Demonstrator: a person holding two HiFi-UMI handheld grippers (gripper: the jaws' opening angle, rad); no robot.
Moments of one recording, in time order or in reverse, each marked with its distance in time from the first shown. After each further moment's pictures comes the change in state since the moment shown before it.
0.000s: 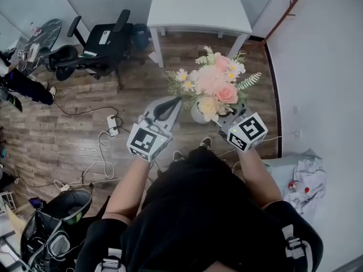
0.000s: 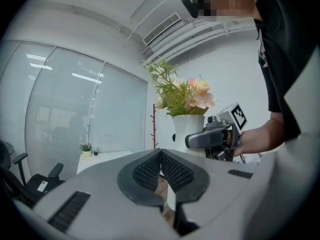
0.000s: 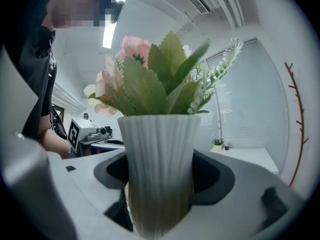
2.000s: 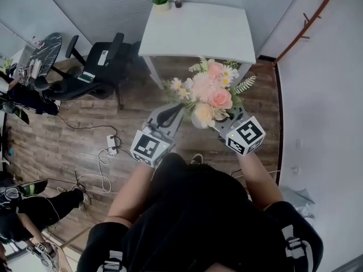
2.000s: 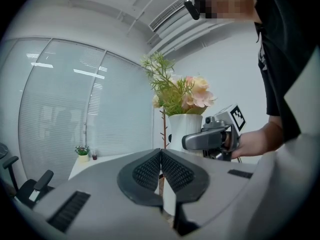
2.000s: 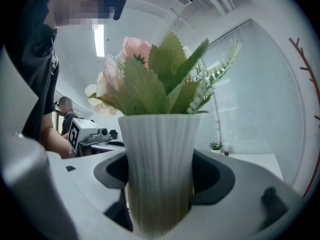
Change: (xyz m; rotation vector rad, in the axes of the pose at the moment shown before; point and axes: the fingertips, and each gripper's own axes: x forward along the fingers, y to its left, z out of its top) left arm 0.254 0.113 0.022 -0.021 0.034 0.074; right arm 0.085 -0.265 0.023 0.019 -0.011 0.123
